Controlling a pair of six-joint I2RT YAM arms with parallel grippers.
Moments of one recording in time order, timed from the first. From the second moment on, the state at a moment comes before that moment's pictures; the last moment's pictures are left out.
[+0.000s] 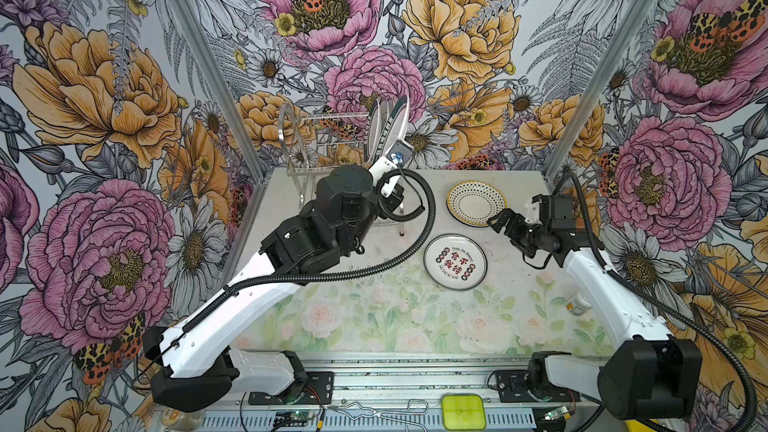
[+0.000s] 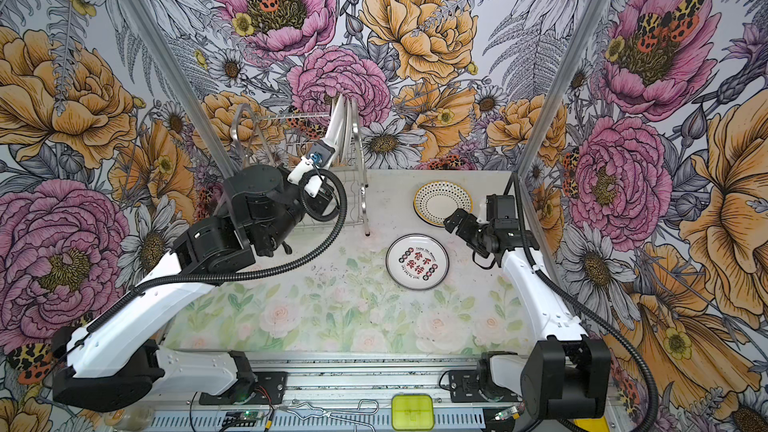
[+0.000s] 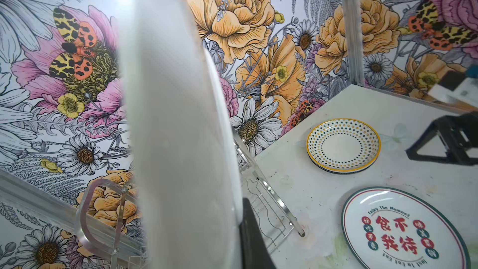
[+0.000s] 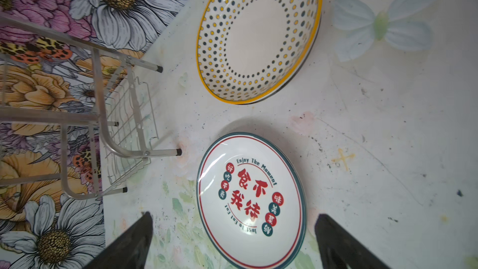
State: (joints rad) left arm -1.03 1.27 1.64 -0.52 -0.68 0.40; right arm -0.01 1.19 1.03 -0.62 -0.38 0.62
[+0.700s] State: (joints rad) left arm -1.32 1.57 1.36 -0.37 -1.01 0.44; right arm -0.01 0.77 1.06 -0.61 -0.65 0.88
